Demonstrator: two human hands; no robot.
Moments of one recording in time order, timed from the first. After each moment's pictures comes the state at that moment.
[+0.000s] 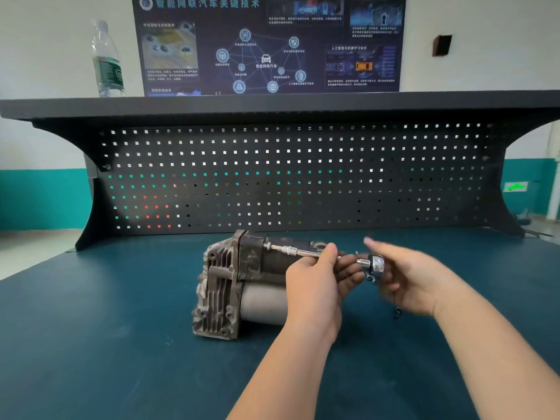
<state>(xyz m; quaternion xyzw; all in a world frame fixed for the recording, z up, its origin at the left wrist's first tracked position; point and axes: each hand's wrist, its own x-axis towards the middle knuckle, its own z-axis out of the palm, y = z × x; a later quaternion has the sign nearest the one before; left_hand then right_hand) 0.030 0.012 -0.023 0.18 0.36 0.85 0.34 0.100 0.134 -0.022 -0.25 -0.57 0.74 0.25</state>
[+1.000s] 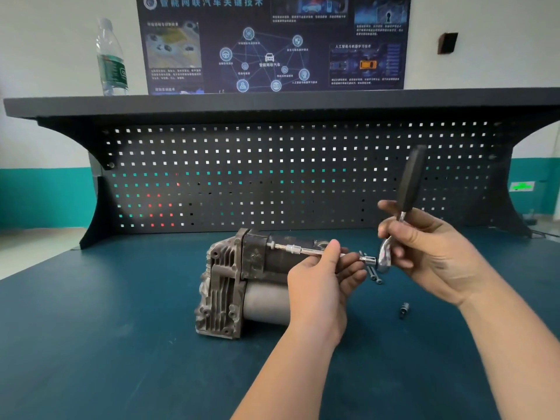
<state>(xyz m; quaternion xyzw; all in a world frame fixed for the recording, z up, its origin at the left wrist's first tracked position) 0.029 0.012 -0.025 0.17 0.34 0.86 0.35 0.118 0.132 -0.003 0.03 -0.63 0.68 0.36</state>
